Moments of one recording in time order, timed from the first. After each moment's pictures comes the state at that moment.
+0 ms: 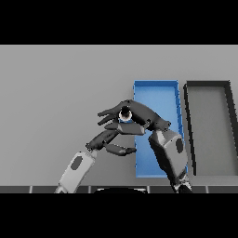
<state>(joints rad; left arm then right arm) -0.21 0.00 -0.44 -1.56 -0.12 -0.37 0.13 -0.63 0.02 0.17 -1.89 -0.40 0.39 0.60</state>
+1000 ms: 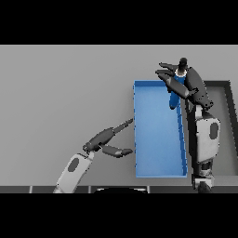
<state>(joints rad) -0.17 0.03 -0.44 -1.59 -0.13 -0.36 0.10 -0.65 -0.24 -0.16 -1.64 -0.23 0.23 0.61</state>
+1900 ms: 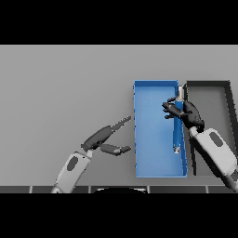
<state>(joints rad) -0.19 0.05 -0.42 -1.59 -0.15 -0.35 0.06 -0.45 -0.74 0.51 -1.49 -0.80 -0.41 0.61</state>
